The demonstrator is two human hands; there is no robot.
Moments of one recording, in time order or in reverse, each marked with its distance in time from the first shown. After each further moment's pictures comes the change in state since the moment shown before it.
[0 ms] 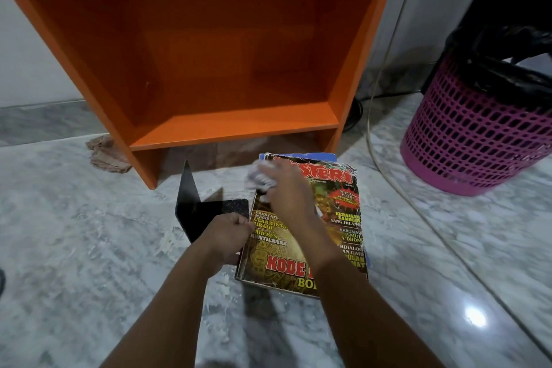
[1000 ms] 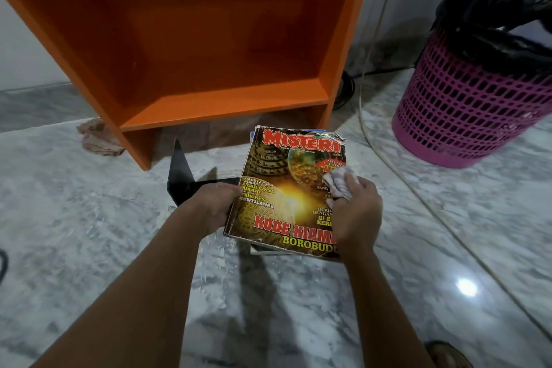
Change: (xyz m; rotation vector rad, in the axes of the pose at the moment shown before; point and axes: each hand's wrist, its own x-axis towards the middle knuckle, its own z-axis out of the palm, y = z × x) left_hand 0.007 0.018 0.001 -0.213 -0.013 -0.118; right_hand -0.096 0.062 -0.060 0.103 0.358 0.521
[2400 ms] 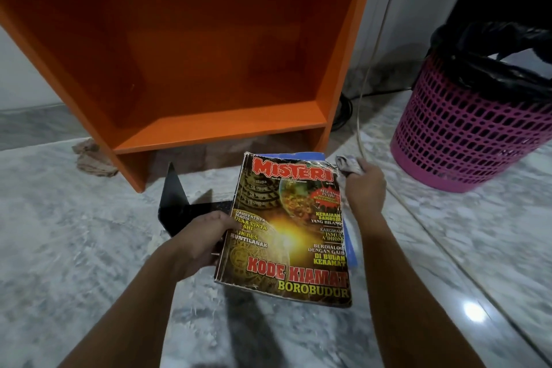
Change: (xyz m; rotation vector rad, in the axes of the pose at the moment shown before) left_hand -0.010 -0.008 -0.011 0.150 -0.098 0.058; right_hand 0.111 -0.009 0.018 0.174 -0.053 0.156
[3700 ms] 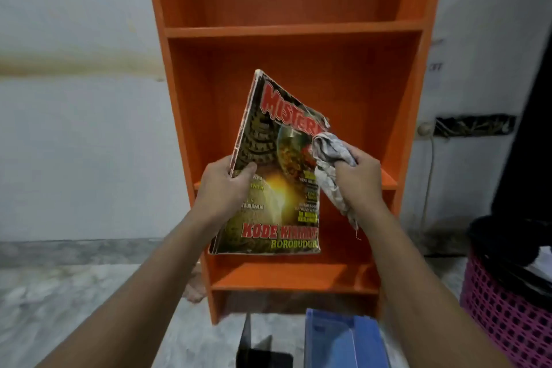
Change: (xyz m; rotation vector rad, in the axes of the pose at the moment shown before) left_hand -0.223 0.268 -0.077 0.103 0.675 1.037; right_hand -0.088 -0.370 -0.107 0.603 -0.359 -0.646
